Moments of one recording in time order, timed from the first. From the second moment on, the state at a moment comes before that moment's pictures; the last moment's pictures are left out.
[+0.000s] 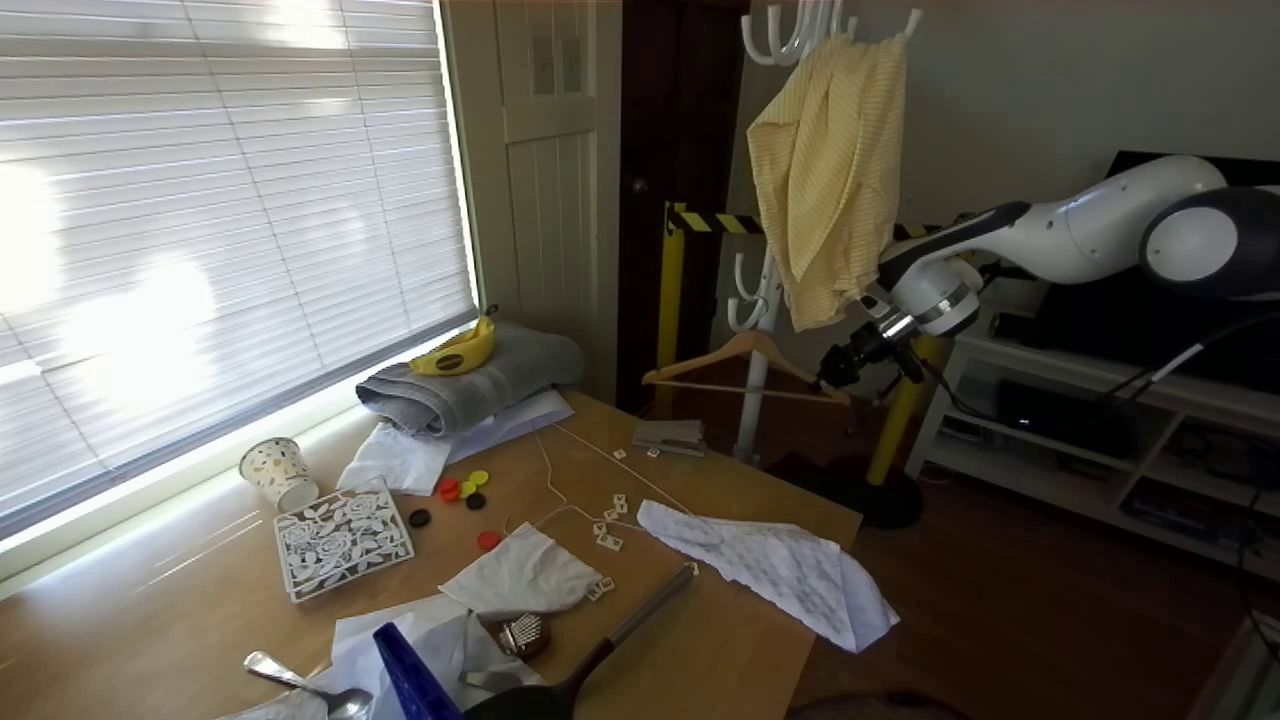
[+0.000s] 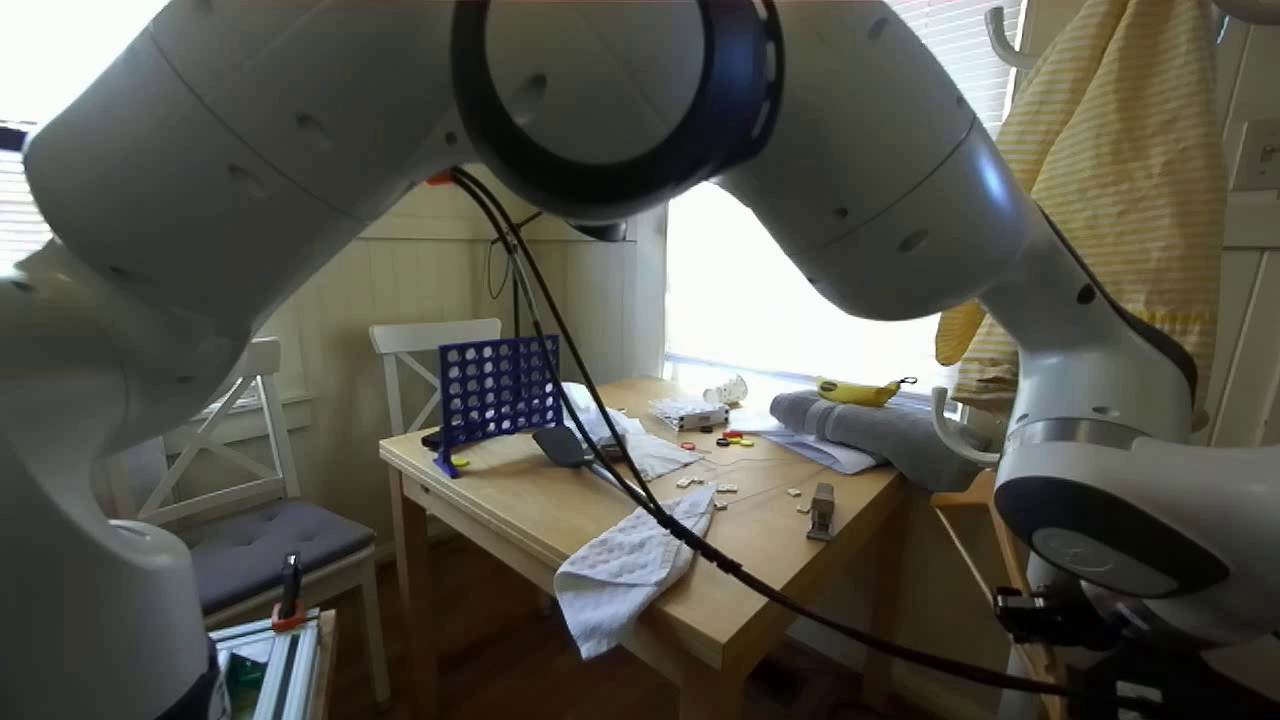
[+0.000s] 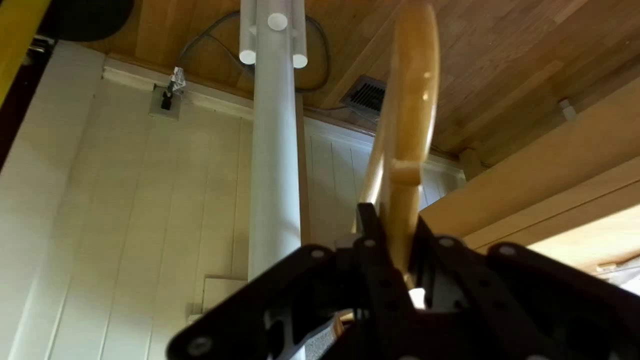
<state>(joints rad) -0.39 0.87 0.07 -1.48 0.91 2.32 -1.88</state>
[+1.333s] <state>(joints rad) -0.36 0.43 -0.05 -2.01 0.81 2.32 -1.87</state>
